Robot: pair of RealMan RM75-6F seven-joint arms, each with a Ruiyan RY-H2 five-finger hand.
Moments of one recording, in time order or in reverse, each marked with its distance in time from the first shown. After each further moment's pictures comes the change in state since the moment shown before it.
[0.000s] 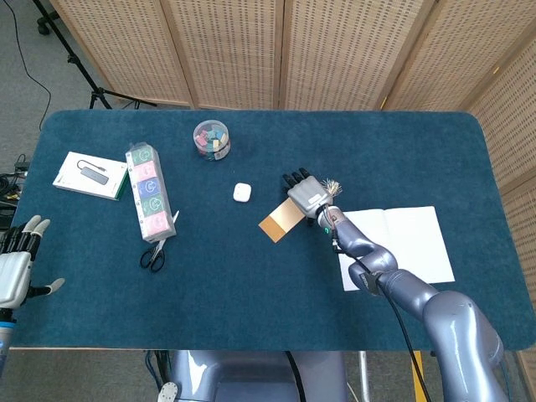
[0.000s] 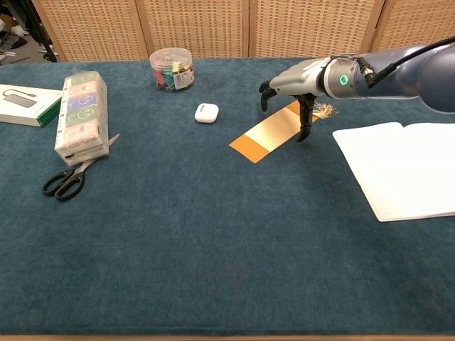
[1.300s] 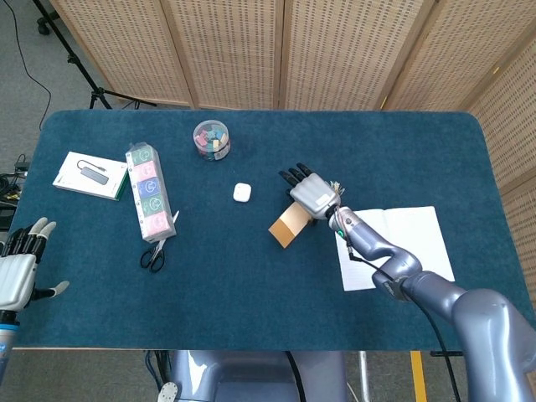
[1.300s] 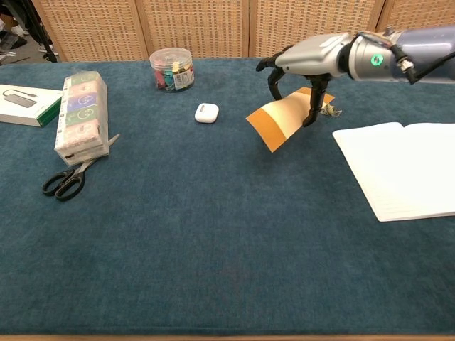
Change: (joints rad) left arm -0.001 0.007 0.020 -0.017 0.028 0.004 -0.013; right arm -0.054 0.205 -0.096 -0.241 -0.167 0.239 0.135
